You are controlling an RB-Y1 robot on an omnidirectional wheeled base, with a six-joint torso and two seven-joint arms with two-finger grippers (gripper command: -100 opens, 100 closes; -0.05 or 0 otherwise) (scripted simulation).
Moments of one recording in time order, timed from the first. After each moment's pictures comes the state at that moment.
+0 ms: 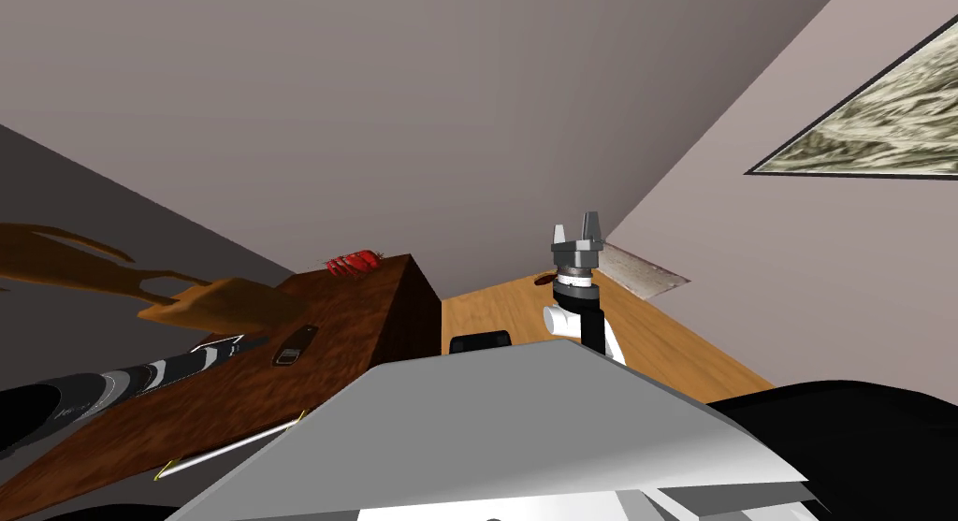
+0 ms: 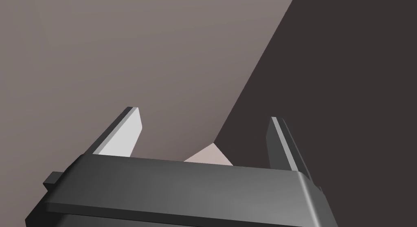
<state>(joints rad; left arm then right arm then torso) 0.96 1.77 -0.05 -1.07 -0.04 -0.55 0.41 0.47 0.04 -0.03 -2.38 0.11 -0.49 -0.11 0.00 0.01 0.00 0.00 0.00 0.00</state>
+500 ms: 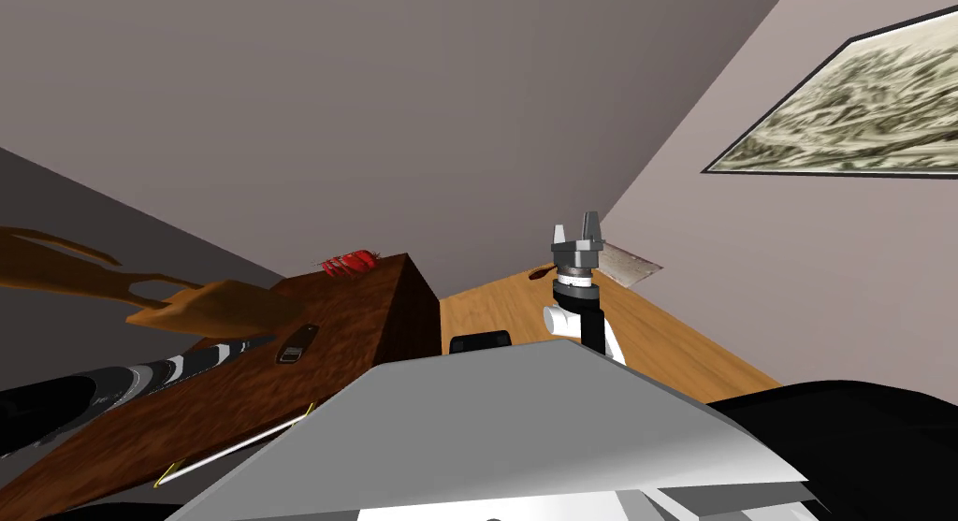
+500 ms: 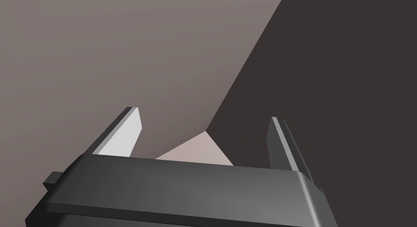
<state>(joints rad) 0.90 1.79 -0.14 -1.12 -0.03 -0.46 0.46 0.47 0.04 -0.03 -2.38 0.11 -0.49 -0.11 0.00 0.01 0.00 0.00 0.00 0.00</state>
